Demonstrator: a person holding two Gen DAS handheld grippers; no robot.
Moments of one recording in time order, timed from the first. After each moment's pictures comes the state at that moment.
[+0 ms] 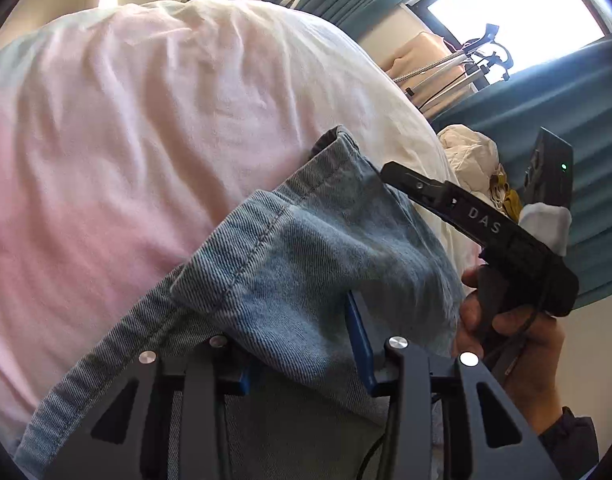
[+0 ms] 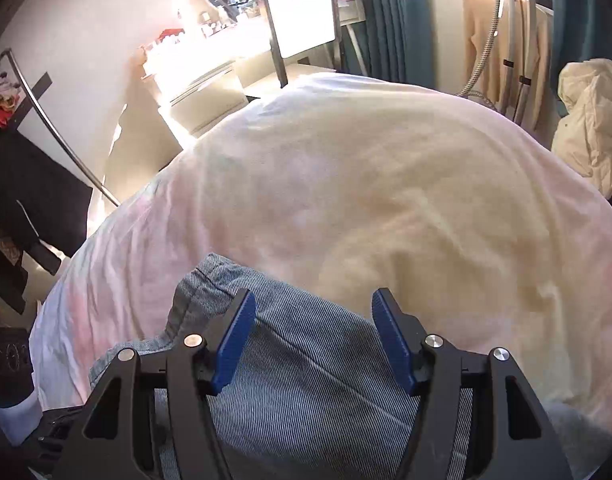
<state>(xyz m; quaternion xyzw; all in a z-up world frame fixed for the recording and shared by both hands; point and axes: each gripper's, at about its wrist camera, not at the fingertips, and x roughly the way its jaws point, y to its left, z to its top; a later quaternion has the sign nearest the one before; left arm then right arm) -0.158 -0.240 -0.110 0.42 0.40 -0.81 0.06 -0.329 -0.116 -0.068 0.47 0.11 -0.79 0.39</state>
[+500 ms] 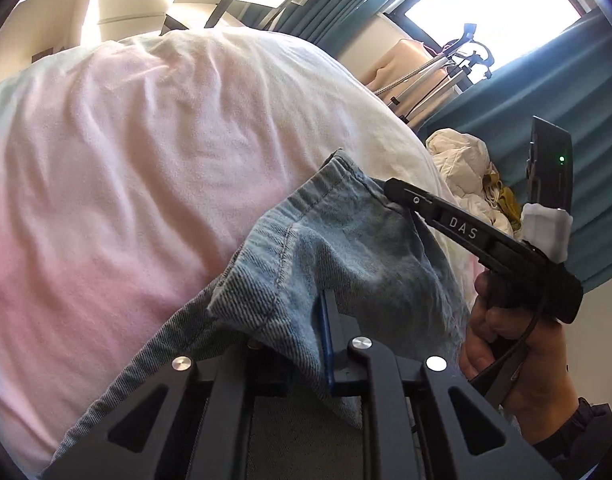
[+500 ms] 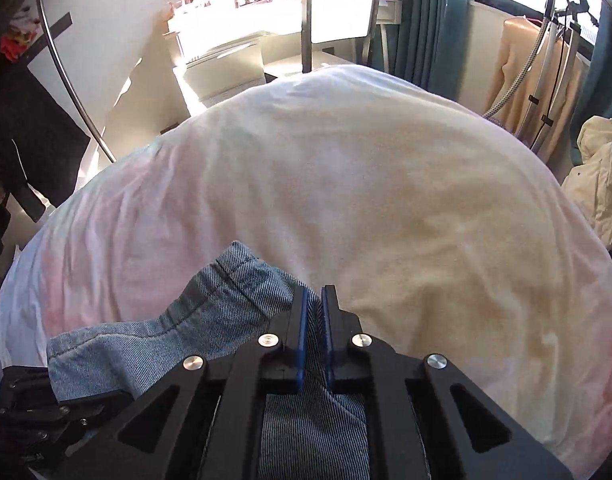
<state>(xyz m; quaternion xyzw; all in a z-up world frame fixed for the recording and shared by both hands) -0.163 -0.244 -0.098 0.39 0.37 -0.84 0.05 -0.322 -0.131 -0.065 0.43 0.17 -0.80 0.39</state>
